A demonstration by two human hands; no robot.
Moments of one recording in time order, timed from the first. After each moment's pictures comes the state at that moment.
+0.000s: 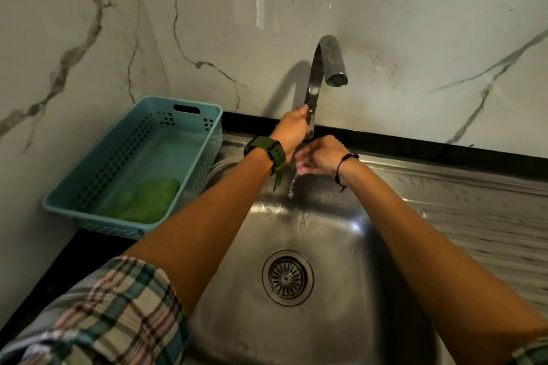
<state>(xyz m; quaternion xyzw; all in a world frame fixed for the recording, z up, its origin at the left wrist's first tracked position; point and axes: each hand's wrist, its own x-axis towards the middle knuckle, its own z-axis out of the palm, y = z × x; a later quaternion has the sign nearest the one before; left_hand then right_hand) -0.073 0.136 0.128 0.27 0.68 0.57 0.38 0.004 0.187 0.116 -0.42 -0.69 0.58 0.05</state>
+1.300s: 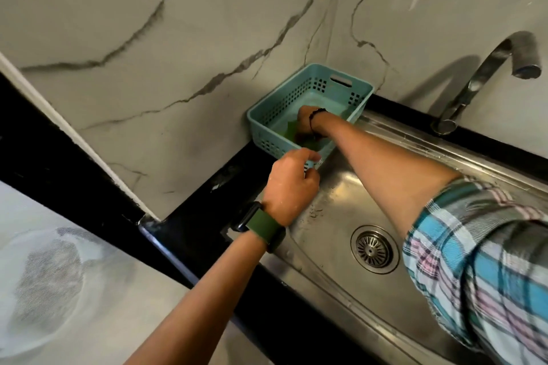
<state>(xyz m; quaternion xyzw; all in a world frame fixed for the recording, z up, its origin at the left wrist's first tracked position) 0.004 -0.153 0.142 0.21 0.88 0.43 0.03 -0.133 -0.025 0.131 -0.07 -0.97 0.11 -0.18</state>
